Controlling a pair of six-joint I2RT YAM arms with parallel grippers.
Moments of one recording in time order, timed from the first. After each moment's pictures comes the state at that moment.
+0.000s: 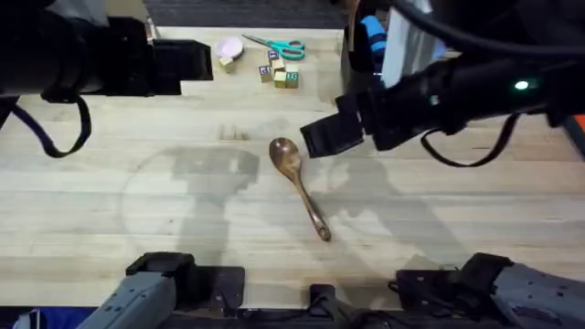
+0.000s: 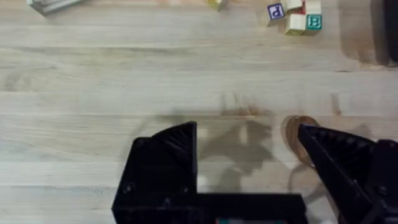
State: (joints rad) left arm -0.01 0.99 1.29 -1.09 0.01 -0.03; right arm 0.71 1.24 1.31 -1.04 -0.16 0.31
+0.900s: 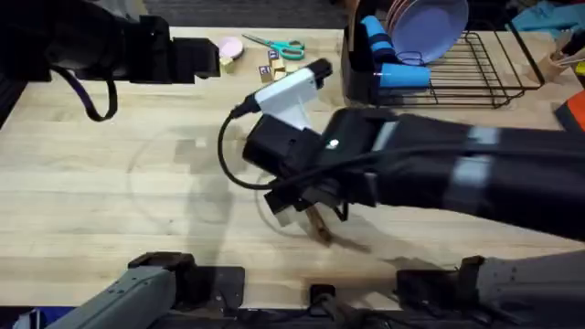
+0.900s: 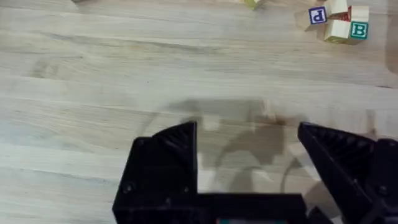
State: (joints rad) left arm -0.01 1.15 1.29 -1.04 -0.03 -0.03; right arm 1.08 1.65 1.15 -0.89 0.32 0.60
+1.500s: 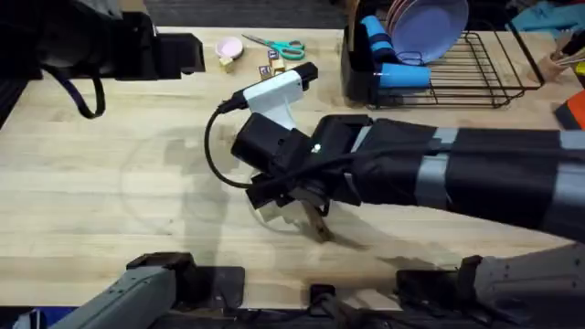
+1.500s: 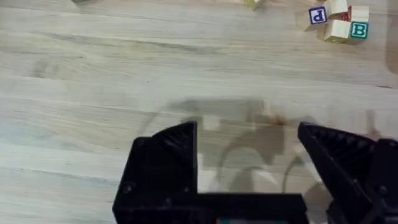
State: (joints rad) left arm 0.05 1.15 1.29 -1.02 -0.07 -0.03; right arm 1.08 1.71 1.15 -0.70 0.26 0.60
